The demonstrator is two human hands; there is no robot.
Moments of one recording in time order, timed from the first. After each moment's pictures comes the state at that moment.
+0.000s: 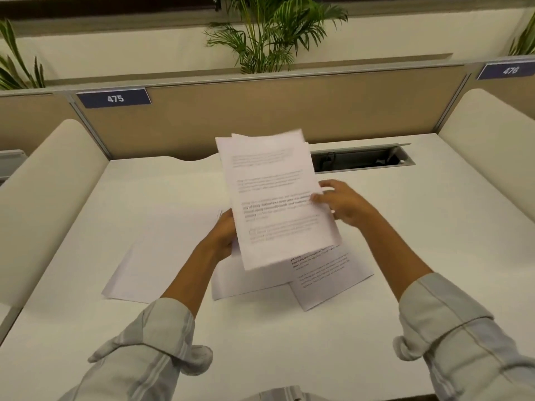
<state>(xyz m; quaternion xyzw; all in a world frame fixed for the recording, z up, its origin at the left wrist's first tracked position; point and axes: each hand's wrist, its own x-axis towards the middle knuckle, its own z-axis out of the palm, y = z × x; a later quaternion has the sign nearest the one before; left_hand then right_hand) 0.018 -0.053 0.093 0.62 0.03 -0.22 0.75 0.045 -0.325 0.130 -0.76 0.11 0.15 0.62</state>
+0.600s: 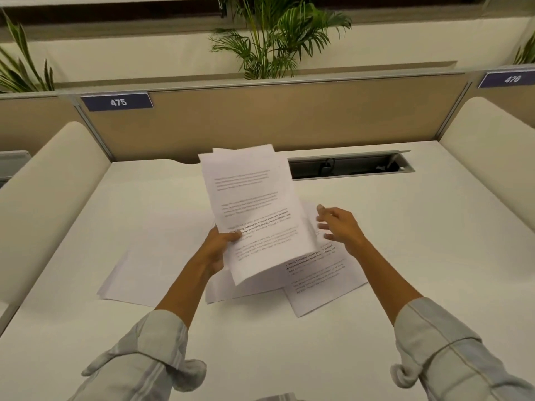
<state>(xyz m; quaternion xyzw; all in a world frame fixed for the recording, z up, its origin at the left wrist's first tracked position) 0.011 -0.041 0.056 0.59 0.16 -0.16 0.78 0.029 -0.341 0.064 -0.82 0.15 0.06 0.56</state>
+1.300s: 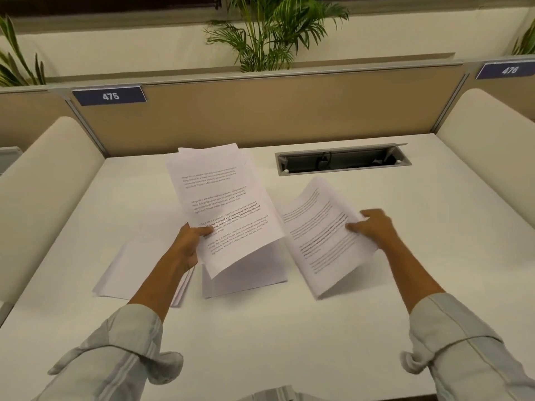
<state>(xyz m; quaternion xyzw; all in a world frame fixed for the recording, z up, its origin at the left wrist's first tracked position) 0.015 0.003 0.056 0.58 0.22 -0.12 0.77 0.018 -0.417 0.066 -0.89 0.23 0.06 0.40</state>
